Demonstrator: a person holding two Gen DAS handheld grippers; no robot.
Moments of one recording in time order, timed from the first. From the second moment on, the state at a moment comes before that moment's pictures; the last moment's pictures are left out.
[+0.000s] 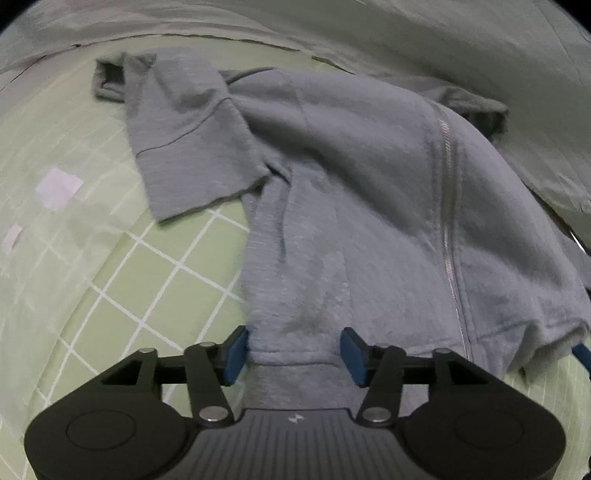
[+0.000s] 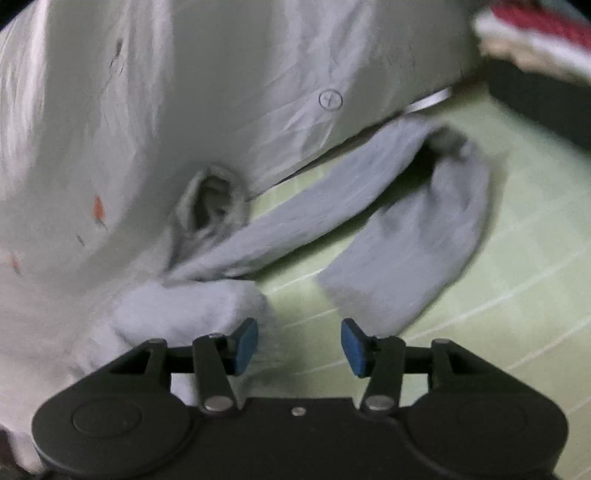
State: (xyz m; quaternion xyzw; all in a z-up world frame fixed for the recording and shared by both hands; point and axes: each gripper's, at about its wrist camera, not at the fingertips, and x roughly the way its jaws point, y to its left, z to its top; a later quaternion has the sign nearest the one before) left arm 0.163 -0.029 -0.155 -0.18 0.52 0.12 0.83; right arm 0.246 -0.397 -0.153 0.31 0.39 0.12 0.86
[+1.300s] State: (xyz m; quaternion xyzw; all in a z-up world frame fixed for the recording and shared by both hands) left arm 0.045 0.031 -0.075 -0.27 0.41 0.14 0.86; right arm 0.116 -0.347 -0.089 0.32 0.40 0.17 0.84
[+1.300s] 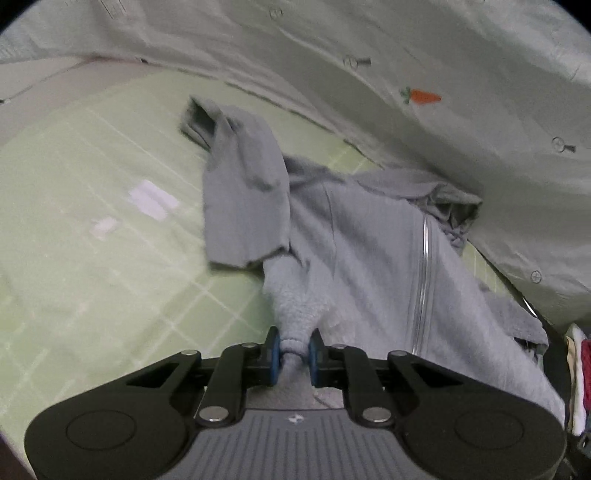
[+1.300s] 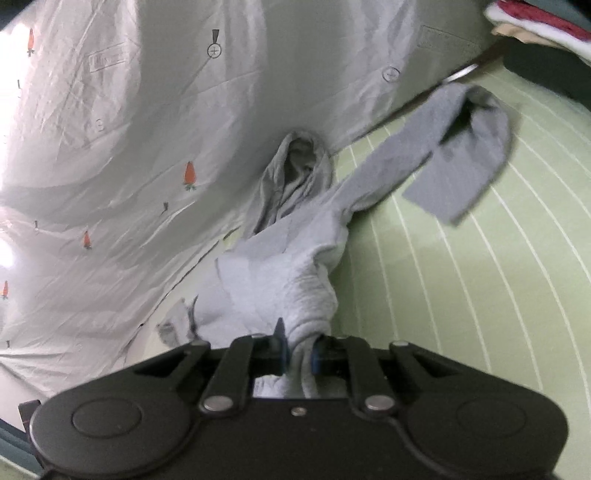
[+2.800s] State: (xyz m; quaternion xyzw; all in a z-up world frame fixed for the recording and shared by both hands) left arm 0.053 -0.039 -0.130 0.00 0.54 -0.03 0.84; right arm 0.057 -0.337 -0.117 0.15 0.46 -0.06 0.87
